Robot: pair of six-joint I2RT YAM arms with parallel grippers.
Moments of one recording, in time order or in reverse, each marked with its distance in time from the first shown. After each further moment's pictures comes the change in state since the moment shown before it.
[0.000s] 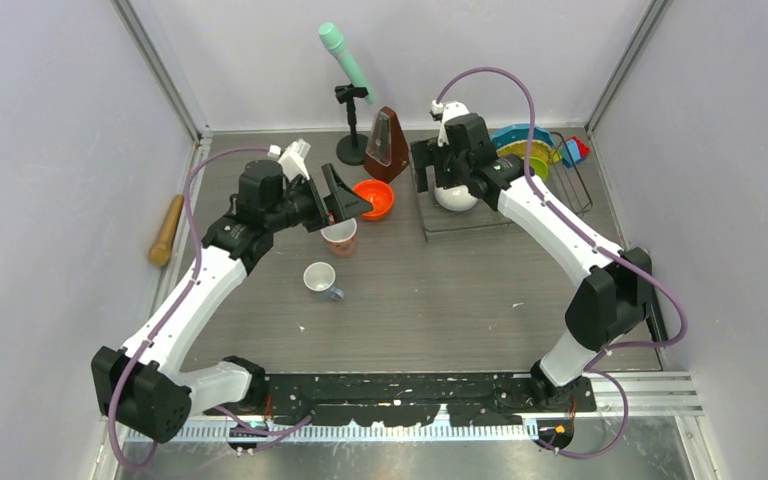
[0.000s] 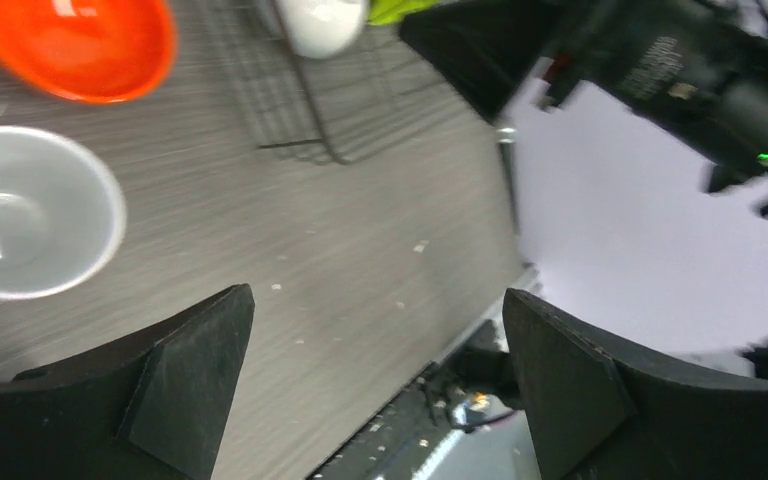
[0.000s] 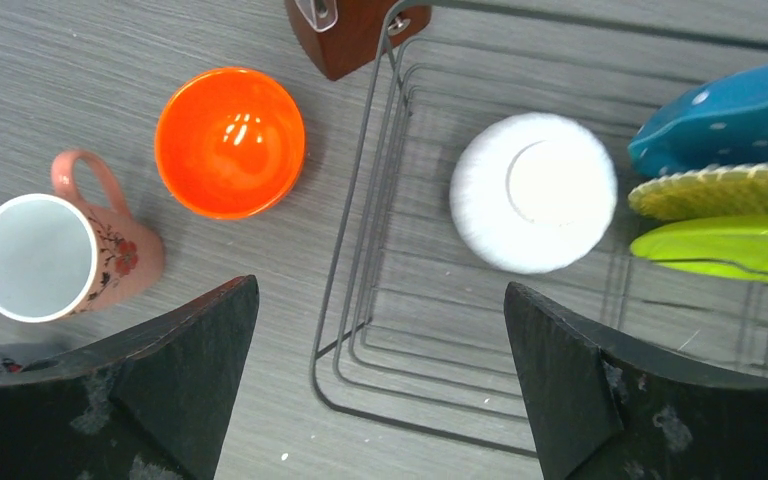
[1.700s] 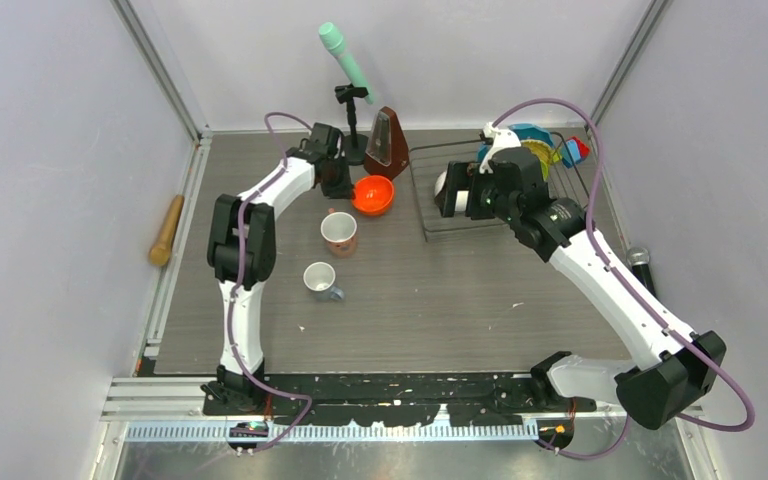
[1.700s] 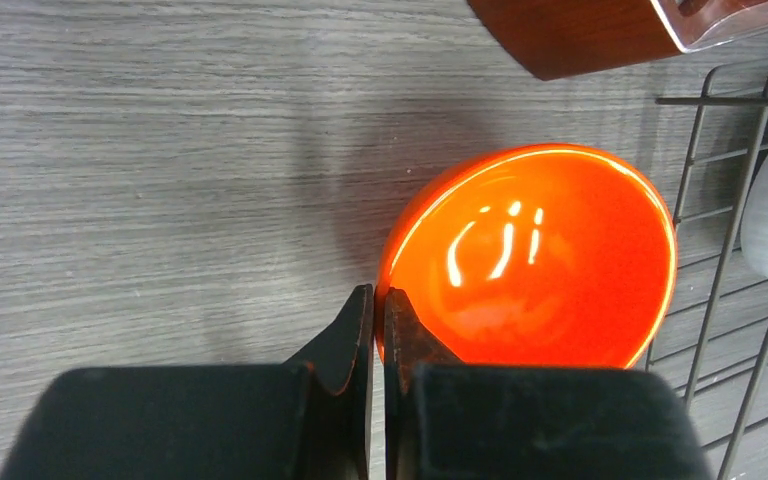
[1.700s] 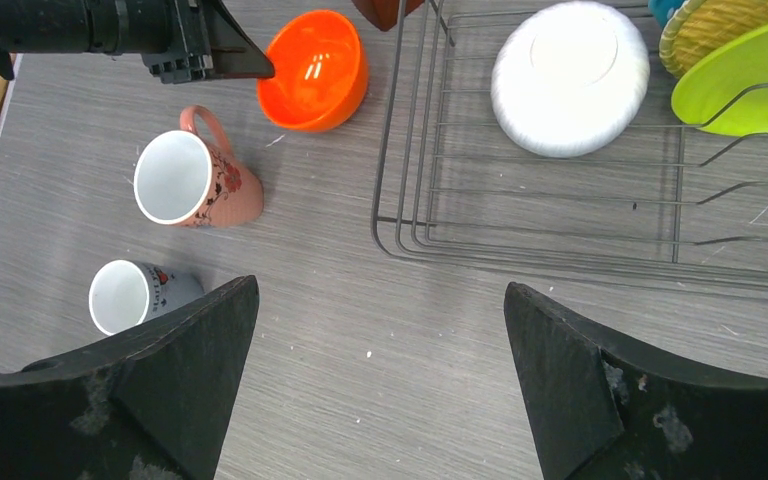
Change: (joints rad) left arm 0.071 0.998 0.679 -0.249 -0.371 0.282; right arm -0.008 -0.421 -0.281 -0.055 -0.071 0.252
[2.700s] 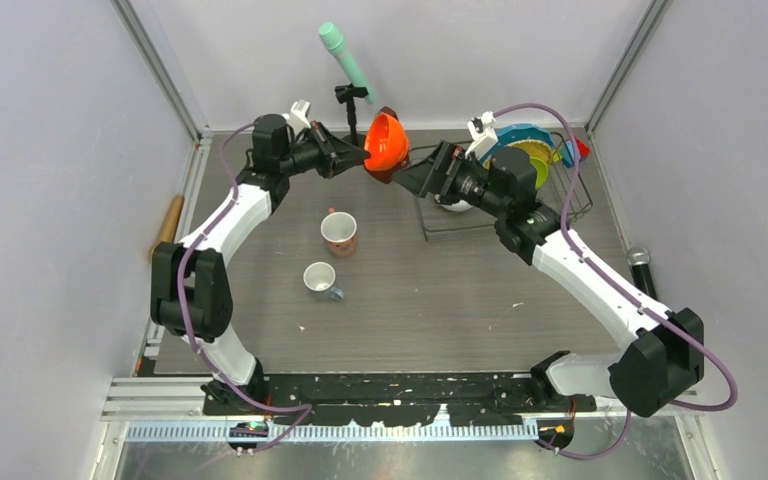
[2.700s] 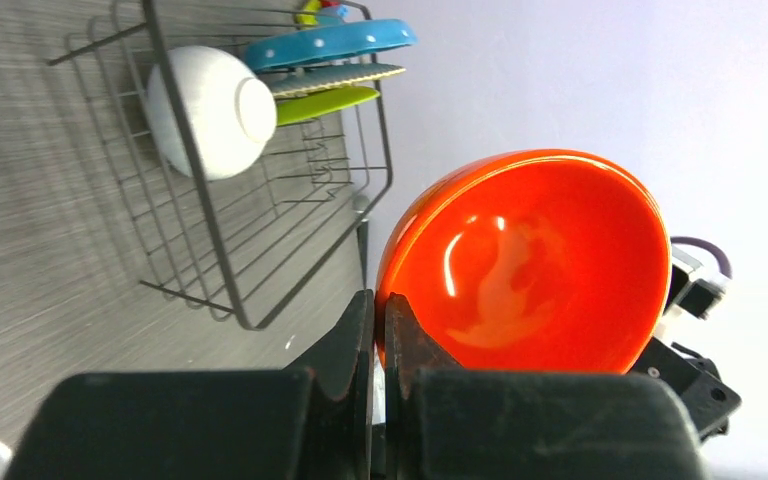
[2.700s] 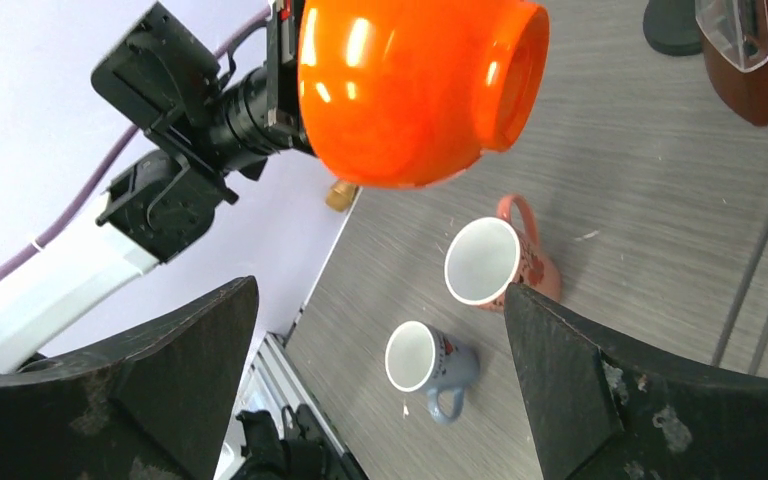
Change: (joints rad) left arm 0.092 -0.476 -0.438 0.653 0.620 -0.648; right arm -0.005 0.058 -0.156 0.605 -0.407 0.396
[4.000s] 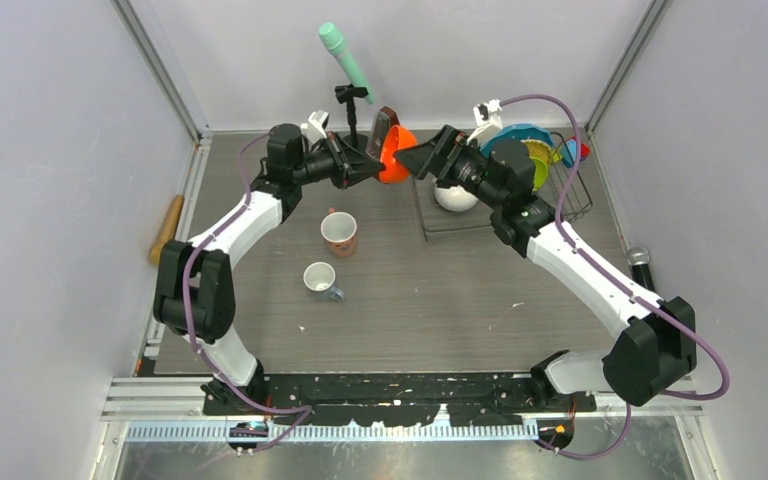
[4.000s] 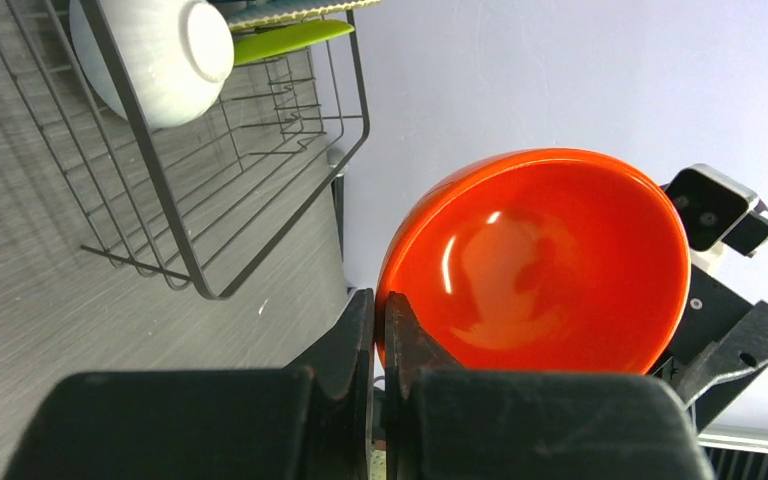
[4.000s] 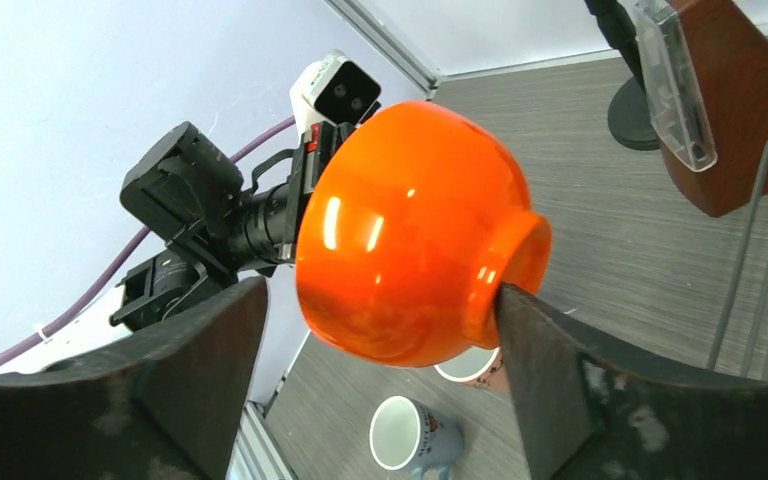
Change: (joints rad) left arm -0.073 0.003 -0.057 0.116 0.052 -0.070; right arm 0.001 0.061 0.032 0.151 0.098 -0.003
